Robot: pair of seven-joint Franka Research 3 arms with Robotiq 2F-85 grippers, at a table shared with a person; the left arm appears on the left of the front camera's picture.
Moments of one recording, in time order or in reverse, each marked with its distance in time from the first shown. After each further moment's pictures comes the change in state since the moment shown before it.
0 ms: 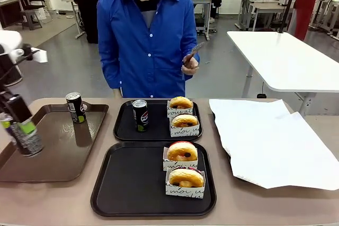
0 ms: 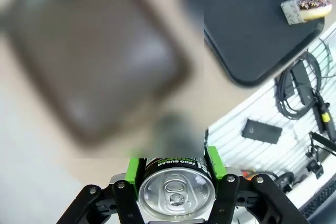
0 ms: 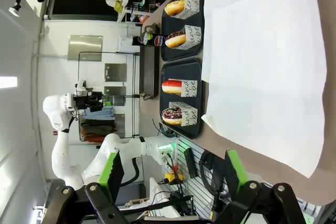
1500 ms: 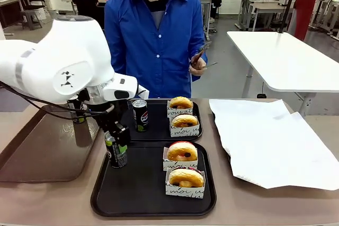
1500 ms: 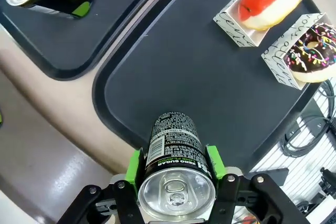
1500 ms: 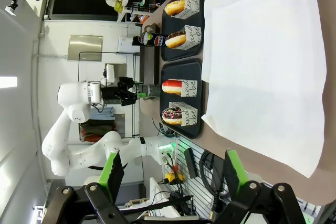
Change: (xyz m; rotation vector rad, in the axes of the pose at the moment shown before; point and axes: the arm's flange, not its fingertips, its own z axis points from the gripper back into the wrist) left arm 0.141 -0.127 -0.149 0.019 0.045 -0.235; right arm 0.000 0.000 0.000 0.000 0.000 0.000
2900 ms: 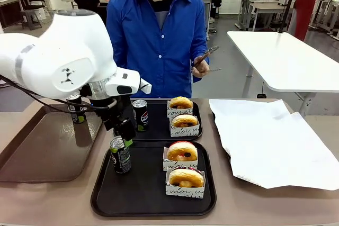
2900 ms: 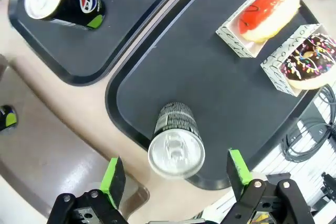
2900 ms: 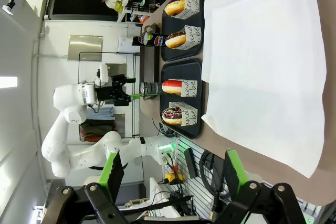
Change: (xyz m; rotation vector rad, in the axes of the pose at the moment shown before) left arm 0.002 -0.005 0.029 0.046 -0.044 -0.001; right arm 0.000 0.000 0.000 0.000 0.000 0.000
